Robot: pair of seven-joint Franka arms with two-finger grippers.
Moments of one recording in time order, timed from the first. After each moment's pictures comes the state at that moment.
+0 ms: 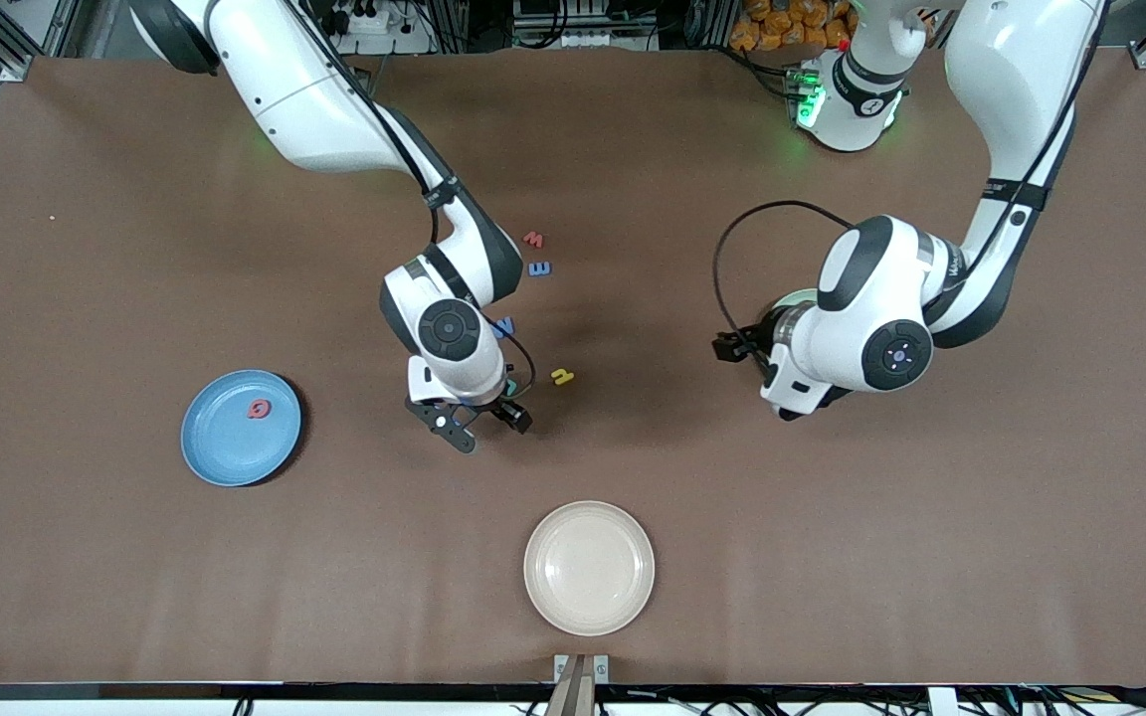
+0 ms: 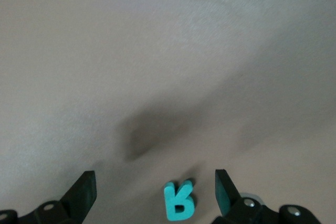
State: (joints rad) left arm -0.08 0.50 -0.39 -1.65 -0.21 1.78 -0.87; right arm 0.59 0.78 0.00 -1.50 0.00 2.28 1.25
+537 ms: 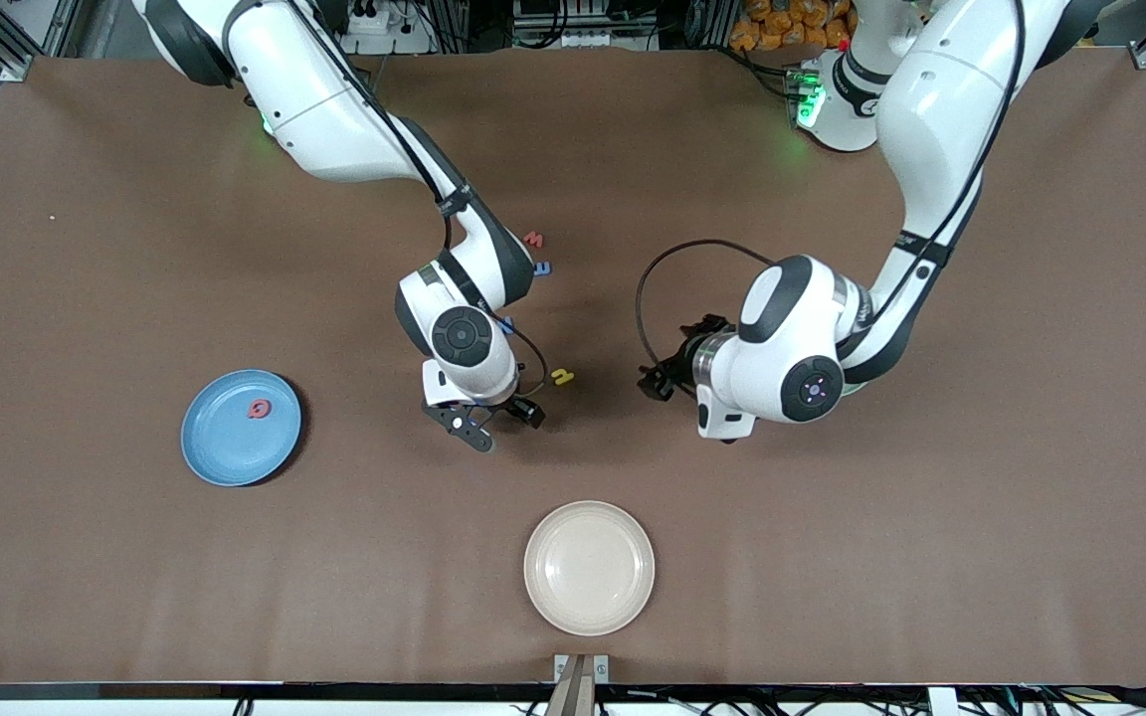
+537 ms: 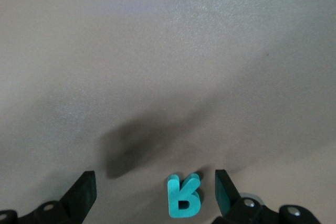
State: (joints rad) left arm -0.20 0.74 -0.39 -1.44 -0.29 1.95 -1.27; right arm 0.60 0.82 0.00 -1.49 0.06 2.29 1.16
